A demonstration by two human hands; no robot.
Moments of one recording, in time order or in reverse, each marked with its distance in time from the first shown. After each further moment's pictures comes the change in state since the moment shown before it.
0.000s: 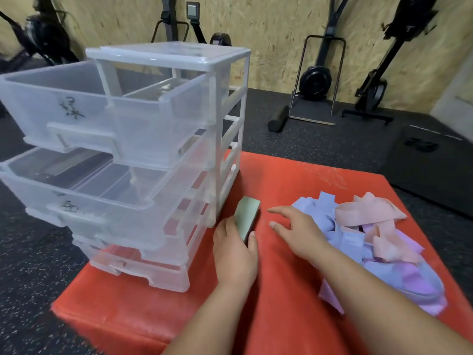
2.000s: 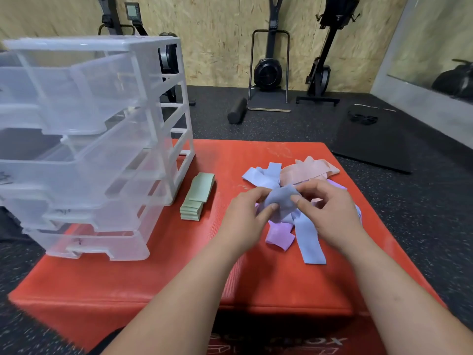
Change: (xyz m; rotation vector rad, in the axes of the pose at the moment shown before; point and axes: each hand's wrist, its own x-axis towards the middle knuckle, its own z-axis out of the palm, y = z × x) left_hand -0.075 0.103 0.000 -0.256 -0.451 0.545; right_hand -0.179 0.005 -0.116 0.278 0.424 0.066
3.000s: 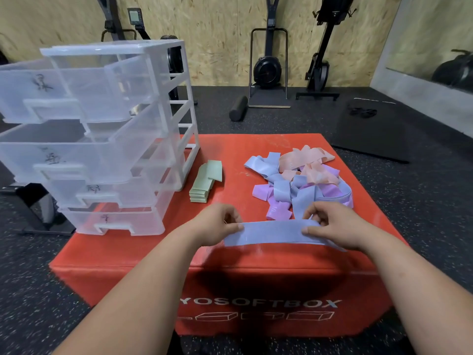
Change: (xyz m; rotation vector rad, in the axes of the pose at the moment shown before) left_hand -0.065 -0.032 -0.065 0.153 -0.406 -0.273; right_hand -0.062 0.032 -0.042 -0.333 -0.458 0.167
